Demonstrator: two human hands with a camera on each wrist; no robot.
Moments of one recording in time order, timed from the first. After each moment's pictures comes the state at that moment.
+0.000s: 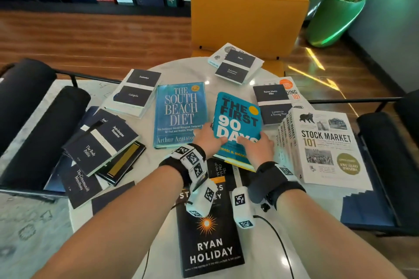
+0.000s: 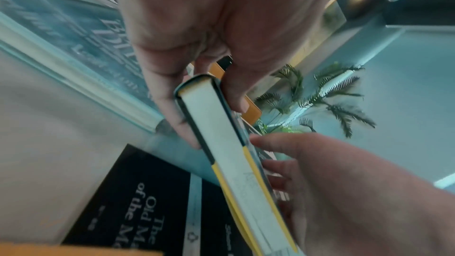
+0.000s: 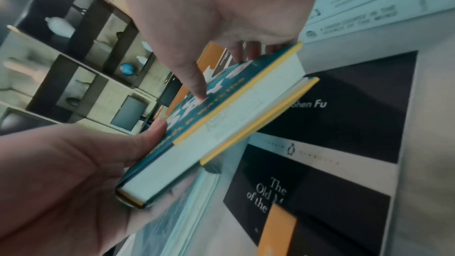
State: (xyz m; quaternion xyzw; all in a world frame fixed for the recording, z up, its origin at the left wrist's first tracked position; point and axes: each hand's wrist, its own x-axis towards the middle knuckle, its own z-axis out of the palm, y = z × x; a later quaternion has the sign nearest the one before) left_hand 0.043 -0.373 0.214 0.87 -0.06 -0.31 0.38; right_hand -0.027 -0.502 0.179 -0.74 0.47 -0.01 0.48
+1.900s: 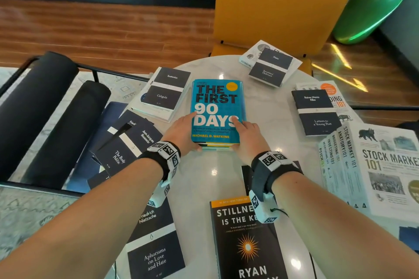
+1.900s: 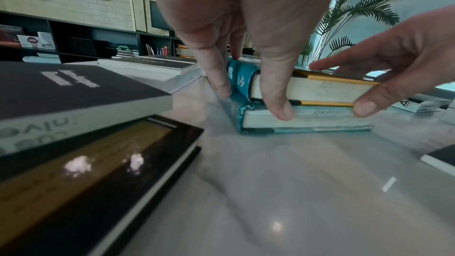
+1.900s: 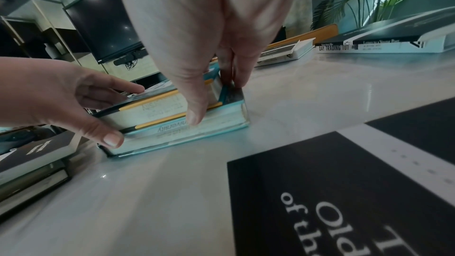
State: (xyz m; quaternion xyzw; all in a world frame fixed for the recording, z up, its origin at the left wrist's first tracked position) left_hand 0.156 -0.240 0.165 0.94 -0.17 -0.21 0.23; right_hand 0.062 -0.431 0.181 -0.97 0.11 0.11 0.21
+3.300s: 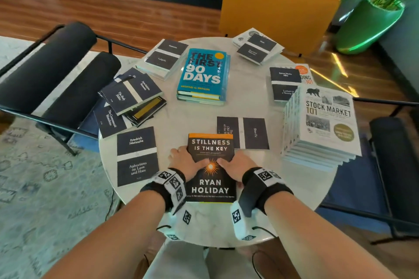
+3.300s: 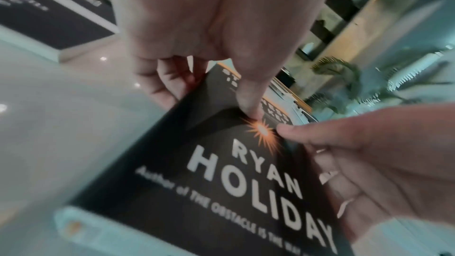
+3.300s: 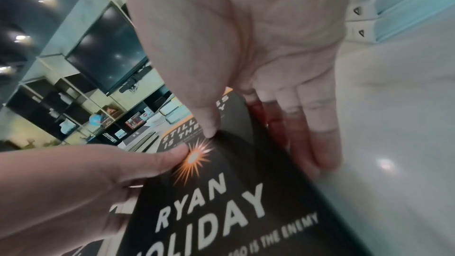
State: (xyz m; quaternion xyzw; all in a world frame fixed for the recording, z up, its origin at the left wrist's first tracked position) left_hand -0.110 -0.260 0.164 0.92 0.08 -0.27 0.27; right_hand -0.145 -0.421 0.185 -0.86 0.22 0.30 0.34
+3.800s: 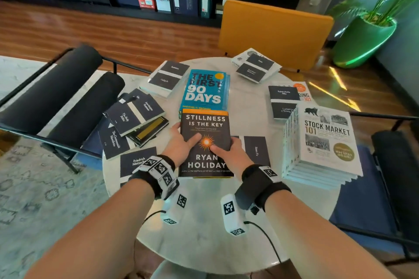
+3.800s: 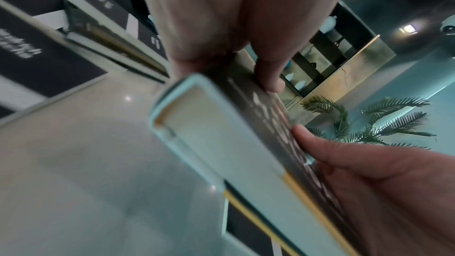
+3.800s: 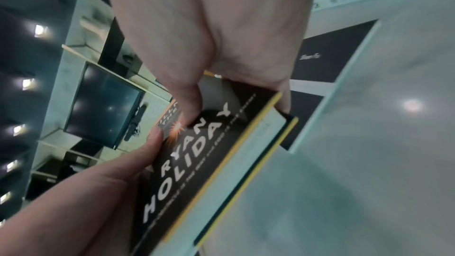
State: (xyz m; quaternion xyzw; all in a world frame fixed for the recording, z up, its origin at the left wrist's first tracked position) left_hand -0.040 -0.256 0.226 0.80 0.06 -0.19 0.56; right_hand -0.094 -0.412 0.217 -0.71 0.26 0.15 0.64
